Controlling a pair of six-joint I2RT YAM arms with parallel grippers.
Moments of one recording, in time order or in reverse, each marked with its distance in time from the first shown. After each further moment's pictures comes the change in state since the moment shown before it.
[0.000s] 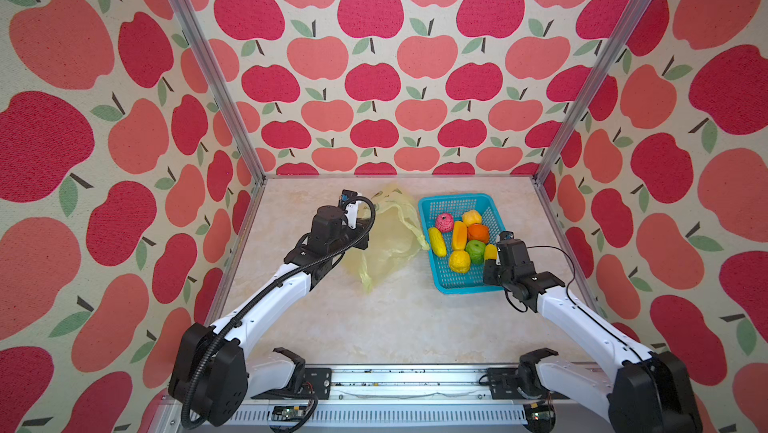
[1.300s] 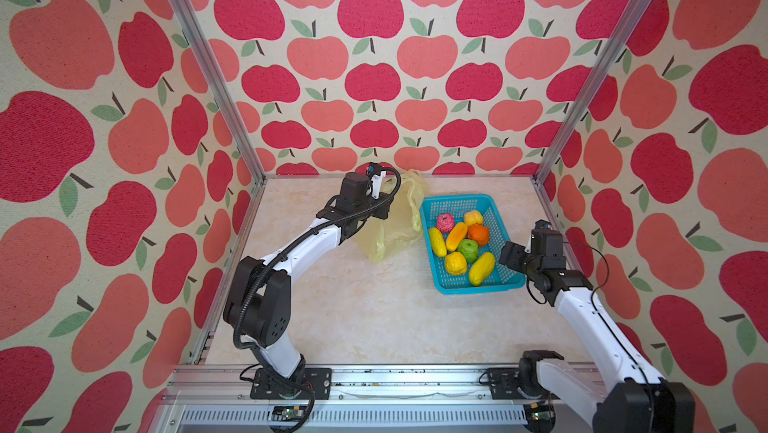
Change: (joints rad) left arm -0.013 0.453 0.444 -0.050 0.057 0.055; right arm -0.262 -0.042 0.074 -0.026 -0.082 -0.003
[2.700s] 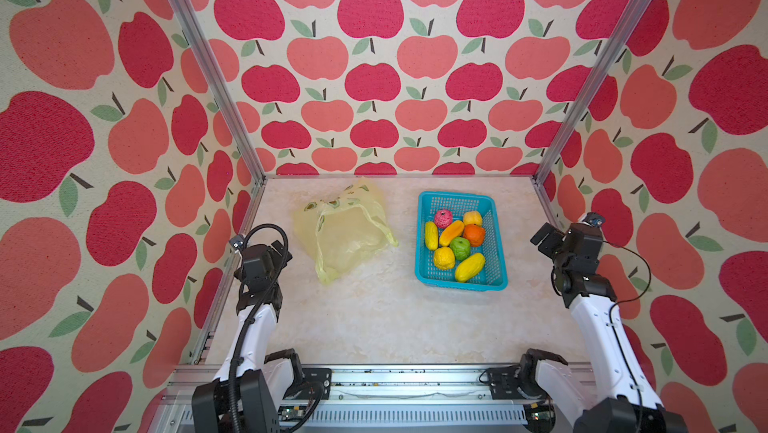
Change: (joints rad) left arm 0.711 -0.662 -0.951 0.203 -0.464 -0.235; right arm -0.240 -0.058 0.014 0.203 0.141 0.011
